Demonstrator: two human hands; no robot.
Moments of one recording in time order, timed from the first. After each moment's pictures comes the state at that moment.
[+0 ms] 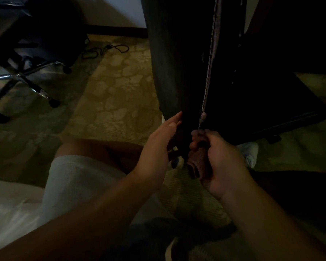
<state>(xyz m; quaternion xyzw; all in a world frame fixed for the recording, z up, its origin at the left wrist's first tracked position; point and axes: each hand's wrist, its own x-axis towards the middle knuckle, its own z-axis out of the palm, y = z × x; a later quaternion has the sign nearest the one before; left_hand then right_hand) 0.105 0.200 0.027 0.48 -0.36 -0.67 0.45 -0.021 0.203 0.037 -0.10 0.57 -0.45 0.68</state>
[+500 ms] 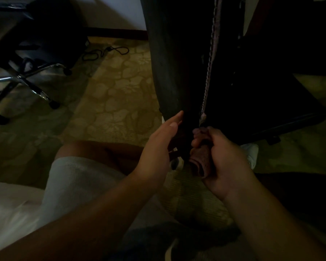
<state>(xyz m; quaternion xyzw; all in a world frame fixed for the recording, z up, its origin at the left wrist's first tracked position) 0.101 0.202 0.040 0.47 -0.36 -0.67 0.45 -0.025 0.203 0.042 -0.10 0.55 -0.46 0.69</state>
